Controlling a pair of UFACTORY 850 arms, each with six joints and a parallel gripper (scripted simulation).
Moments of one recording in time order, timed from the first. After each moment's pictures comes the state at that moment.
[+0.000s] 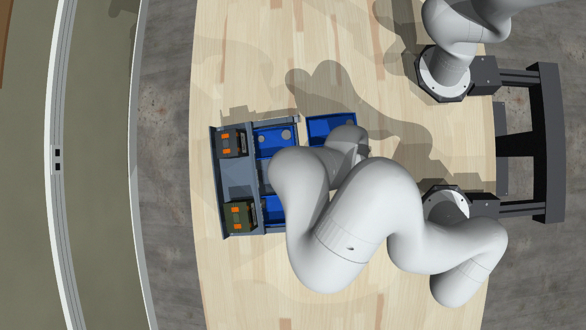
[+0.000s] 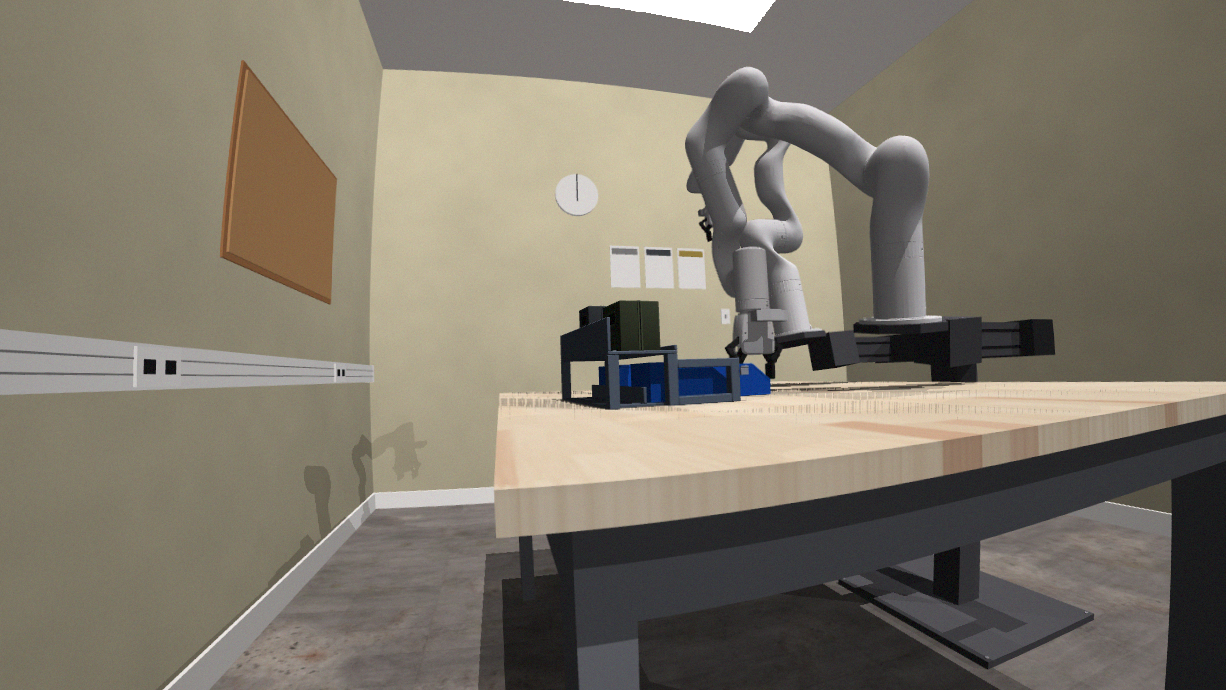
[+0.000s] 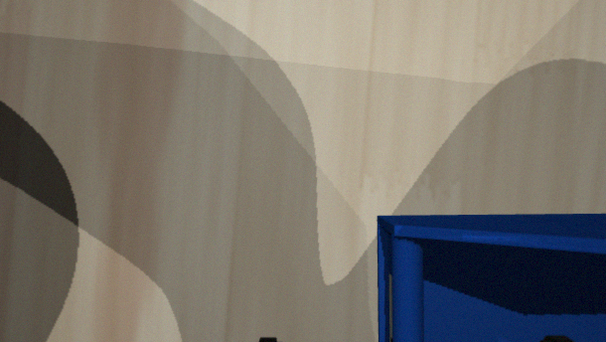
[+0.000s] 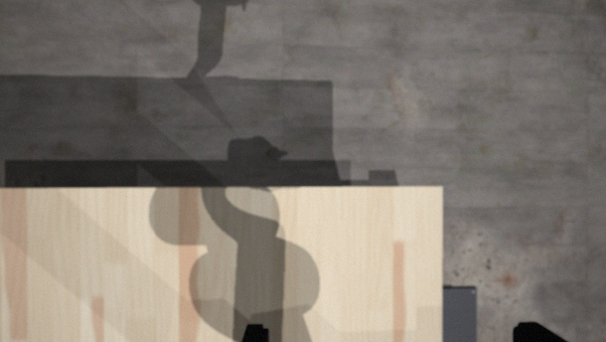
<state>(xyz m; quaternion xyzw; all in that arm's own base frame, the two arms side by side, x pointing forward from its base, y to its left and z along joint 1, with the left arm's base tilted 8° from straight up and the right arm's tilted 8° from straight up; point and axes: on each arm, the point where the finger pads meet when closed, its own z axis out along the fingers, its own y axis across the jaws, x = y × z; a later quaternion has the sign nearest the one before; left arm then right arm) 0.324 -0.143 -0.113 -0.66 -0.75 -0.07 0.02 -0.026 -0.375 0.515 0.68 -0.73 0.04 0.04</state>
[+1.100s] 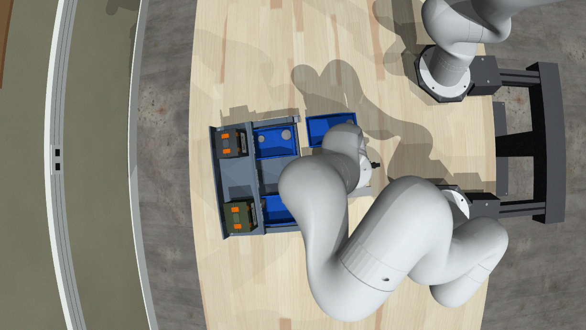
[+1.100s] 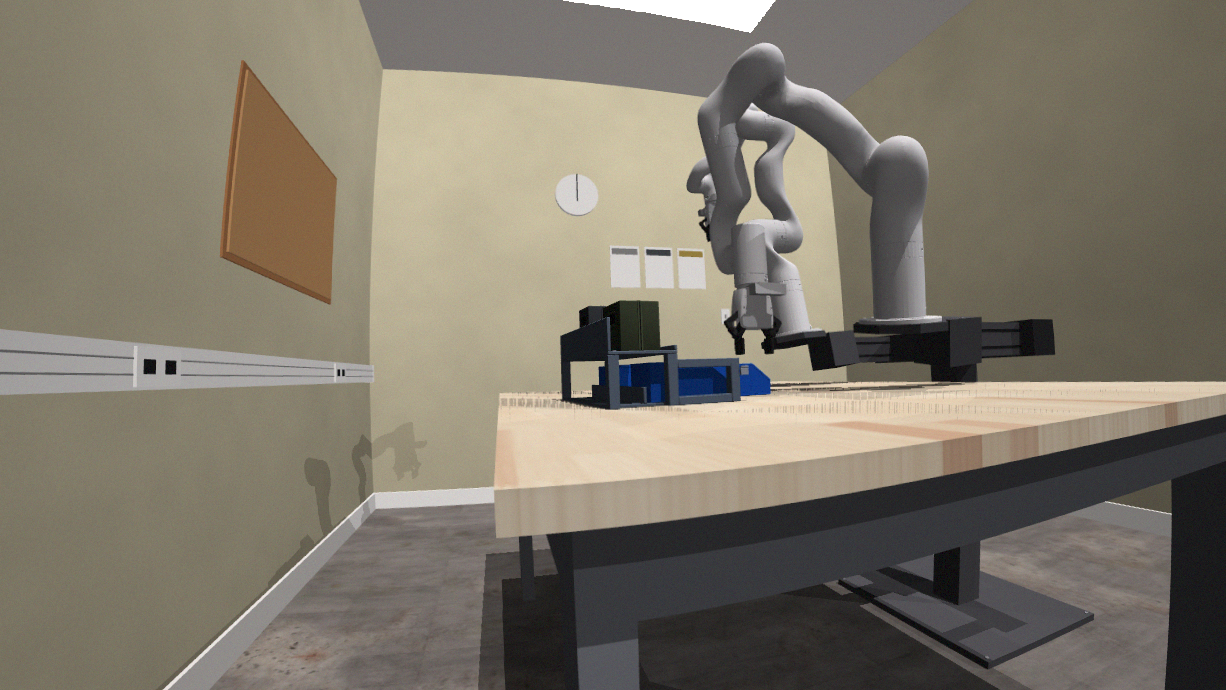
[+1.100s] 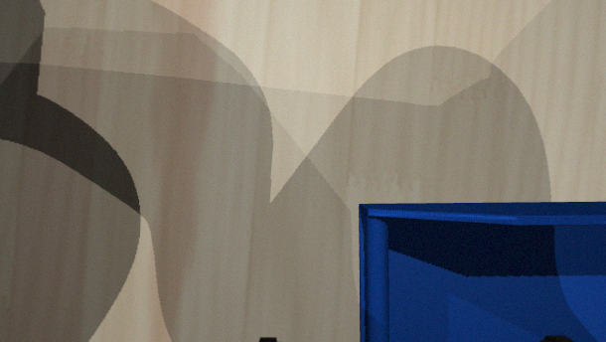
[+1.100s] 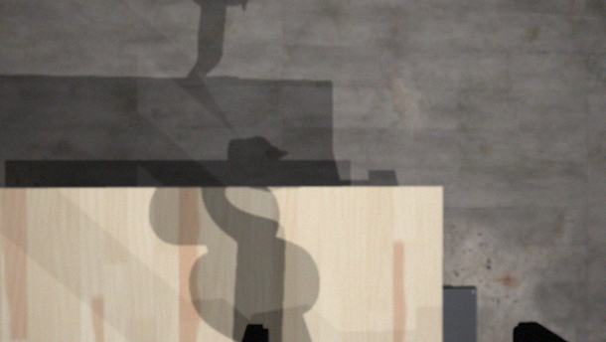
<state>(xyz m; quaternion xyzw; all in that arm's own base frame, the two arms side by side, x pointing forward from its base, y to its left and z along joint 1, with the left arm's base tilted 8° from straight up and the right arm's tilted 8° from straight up) 0.320 -0.151 -0.051 -0.66 -0.75 -0.07 0.02 -0.026 -0.375 0.515 0.68 -0.73 0.04 0.04</state>
